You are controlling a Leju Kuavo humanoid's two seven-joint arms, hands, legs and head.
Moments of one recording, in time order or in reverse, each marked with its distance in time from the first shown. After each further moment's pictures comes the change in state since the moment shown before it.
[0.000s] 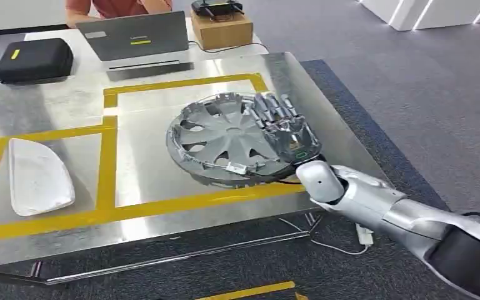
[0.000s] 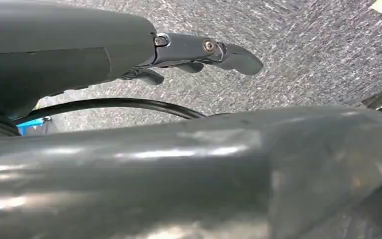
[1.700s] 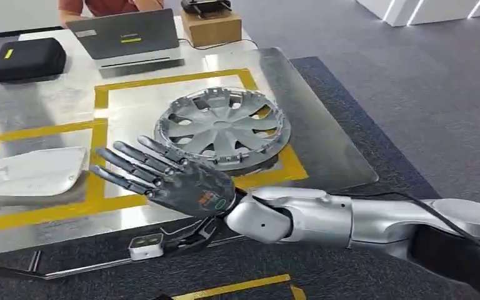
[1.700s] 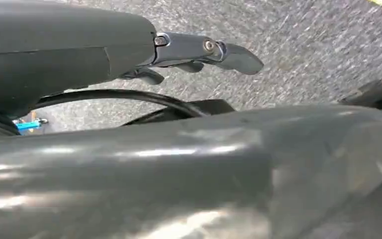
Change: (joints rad) left arm -0.008 -0.007 -0.011 0.000 0.008 0.011 -0.002; right arm -0.143 0.130 0.322 -0.391 -0.006 -0.034 0.002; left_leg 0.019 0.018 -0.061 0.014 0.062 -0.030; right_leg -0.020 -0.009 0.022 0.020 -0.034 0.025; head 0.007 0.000
